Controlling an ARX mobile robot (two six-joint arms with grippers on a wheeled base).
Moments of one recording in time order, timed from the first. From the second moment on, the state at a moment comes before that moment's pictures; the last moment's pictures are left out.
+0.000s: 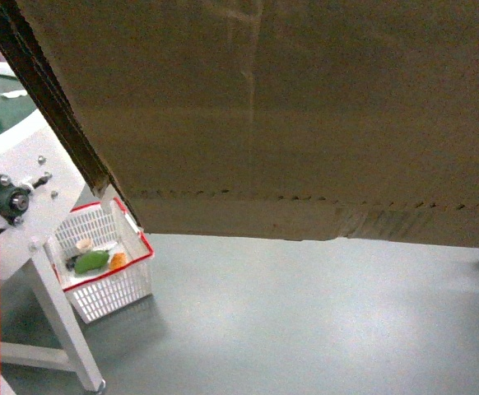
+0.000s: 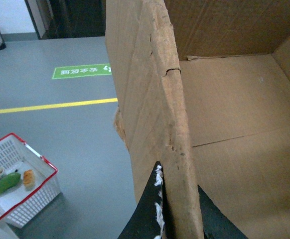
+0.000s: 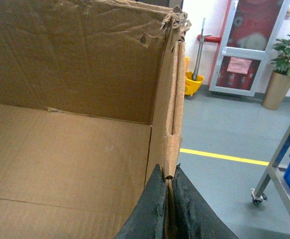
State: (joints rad) left arm -0.40 1.28 0.93 0.12 -0.09 -0.05; right arm 0.08 1.20 0.79 0.42 0.05 -0.05
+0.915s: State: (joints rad) left arm -0.40 1.28 0.93 0.12 -0.09 -0.05; right arm 0.08 1.20 0.79 0.42 0.05 -0.05
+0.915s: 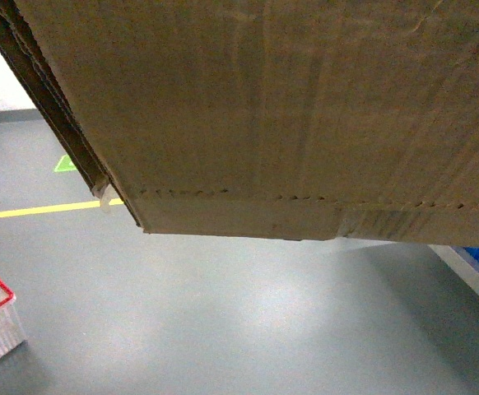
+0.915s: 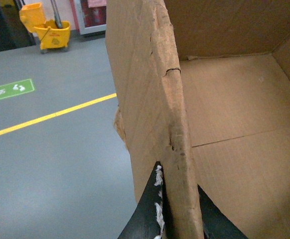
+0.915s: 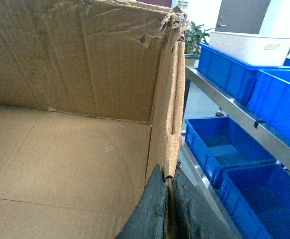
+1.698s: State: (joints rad) left arm -0.40 1.28 0.93 0.12 -0.09 -0.05; right arm 0.08 1.20 0.79 0.42 0.05 -0.05
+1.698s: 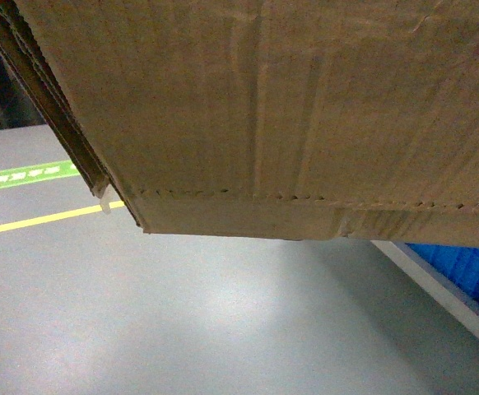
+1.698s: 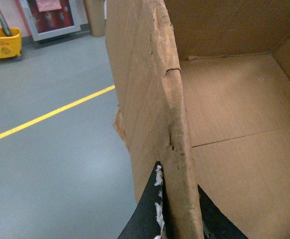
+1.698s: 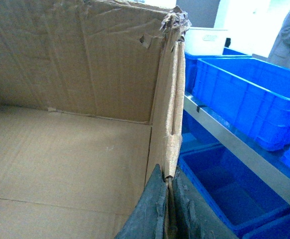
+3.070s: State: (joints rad) left arm -0.40 1.28 0.93 0.11 -0.09 -0.05; right arm 0.08 1.20 0.79 0.42 0.06 -0.05
